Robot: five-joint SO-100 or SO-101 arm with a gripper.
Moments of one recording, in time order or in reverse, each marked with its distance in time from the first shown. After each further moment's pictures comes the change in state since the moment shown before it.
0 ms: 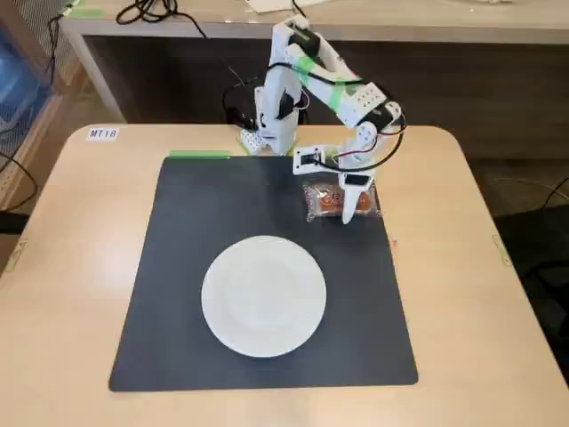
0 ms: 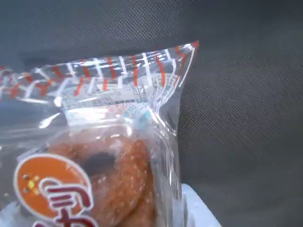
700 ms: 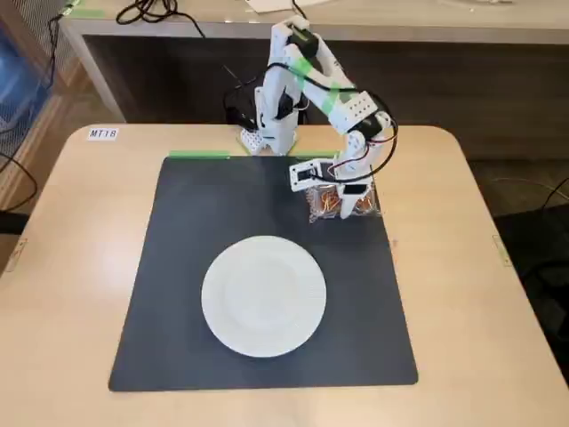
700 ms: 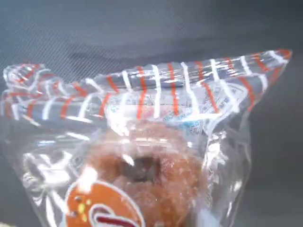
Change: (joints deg) arm 3.2 3.7 3.5 -12.0 -14.2
